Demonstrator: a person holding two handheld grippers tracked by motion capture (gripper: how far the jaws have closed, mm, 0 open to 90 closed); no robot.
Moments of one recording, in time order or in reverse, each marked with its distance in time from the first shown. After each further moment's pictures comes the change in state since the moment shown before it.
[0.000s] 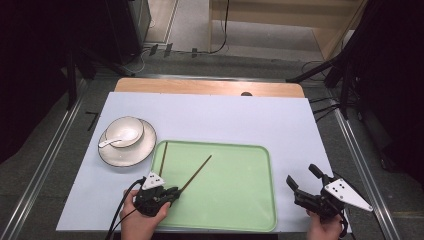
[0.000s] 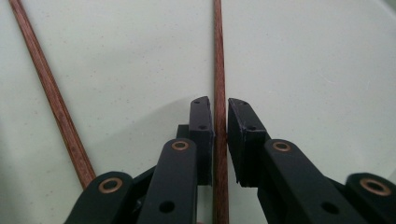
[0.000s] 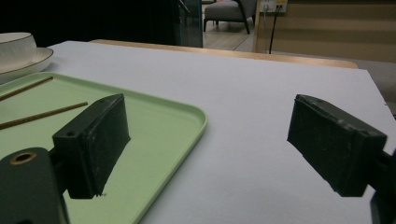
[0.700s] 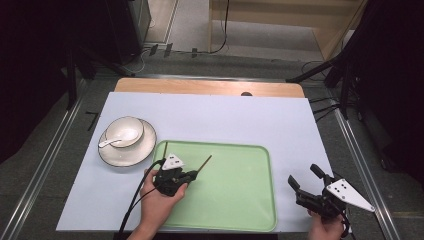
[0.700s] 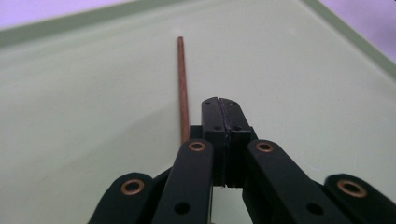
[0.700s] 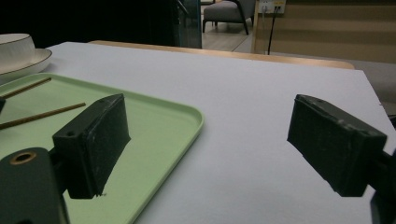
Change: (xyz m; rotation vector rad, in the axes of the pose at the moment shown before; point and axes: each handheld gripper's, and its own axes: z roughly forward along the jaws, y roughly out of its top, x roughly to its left) left arm -0.016 0.056 0.040 -0.048 -0.058 0.084; right arm -0.003 0.000 -0.002 -0.005 -0.003 0.000
